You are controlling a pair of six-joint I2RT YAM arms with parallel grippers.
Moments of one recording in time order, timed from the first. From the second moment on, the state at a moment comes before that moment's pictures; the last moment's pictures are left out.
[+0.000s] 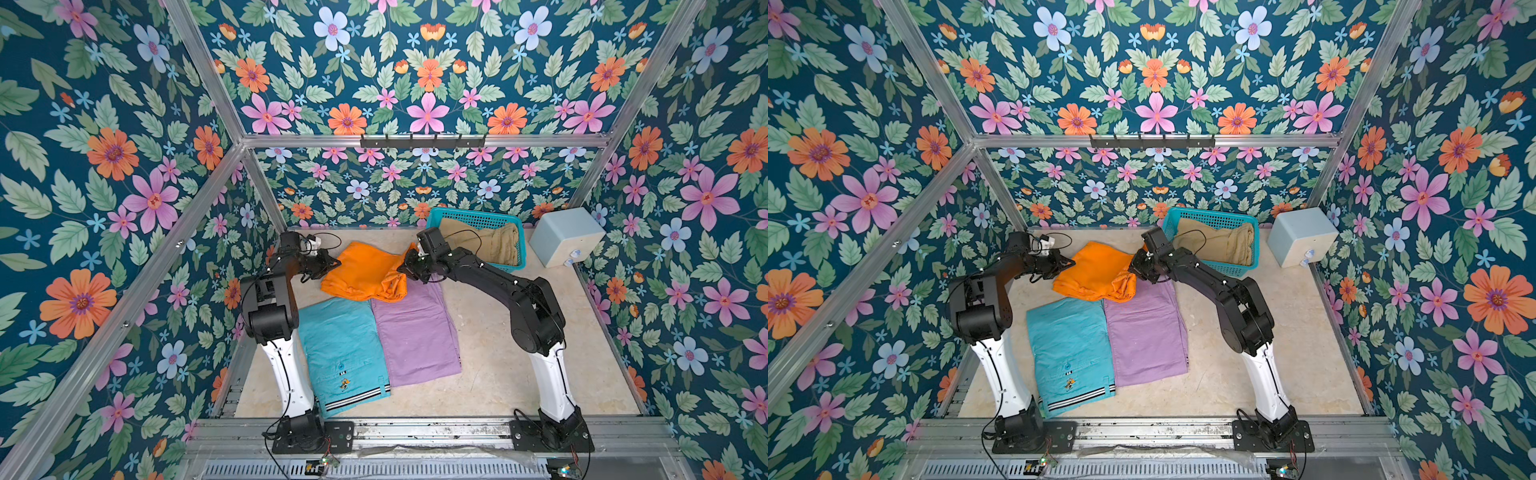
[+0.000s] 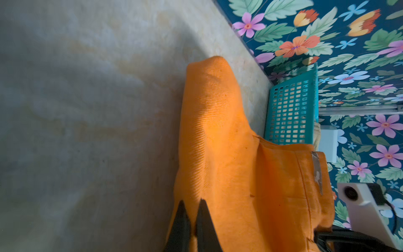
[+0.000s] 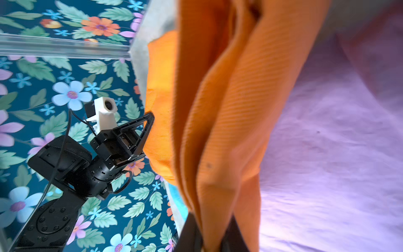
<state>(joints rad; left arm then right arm) 0.18 2.13 1.60 -0.44 0.76 -0.34 0.67 2.19 1.88 -0.43 -0.34 1.13</state>
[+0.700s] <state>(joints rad) -0.18 1.79 1.64 -0.35 0.50 -0.62 0.34 2.05 2.32 -1.12 -0.35 0.67</state>
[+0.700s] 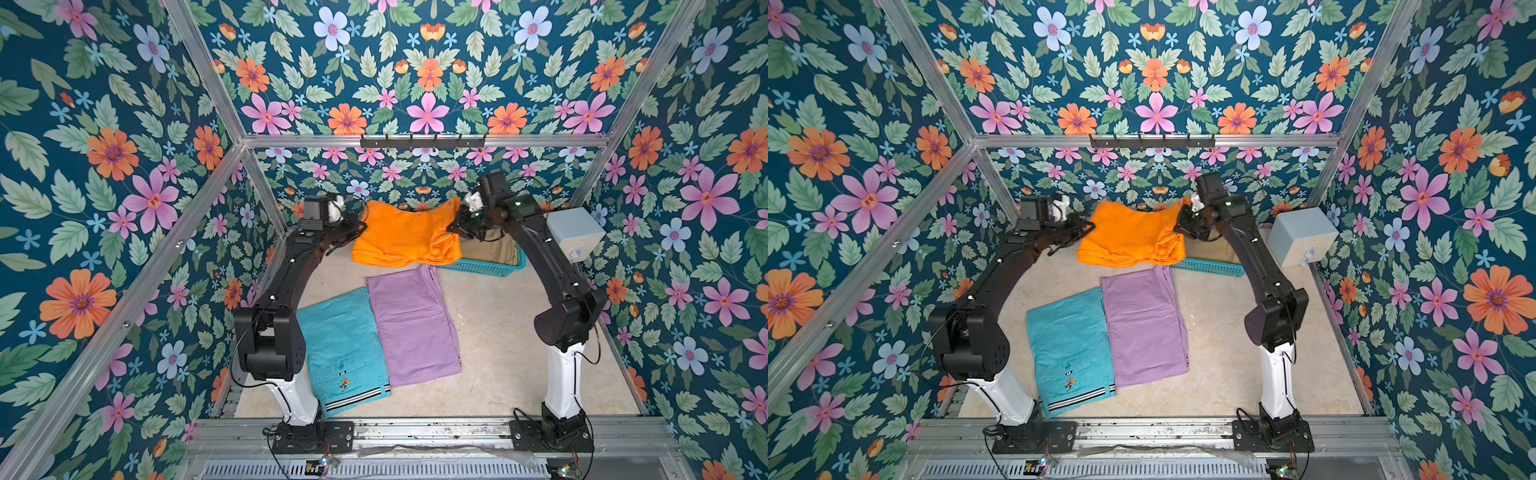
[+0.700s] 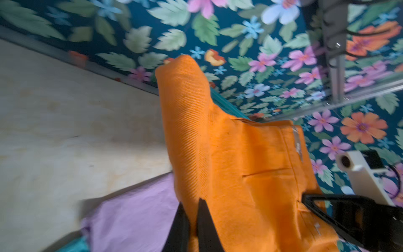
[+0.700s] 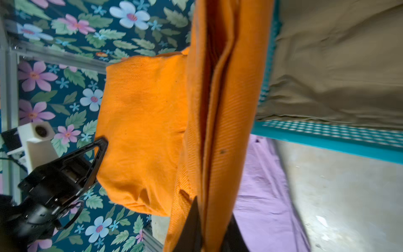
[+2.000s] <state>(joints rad) -0.51 2.55 2.26 -0.12 0.16 -0.65 -0.04 2.35 2.36 -1.09 -0.28 0.42</state>
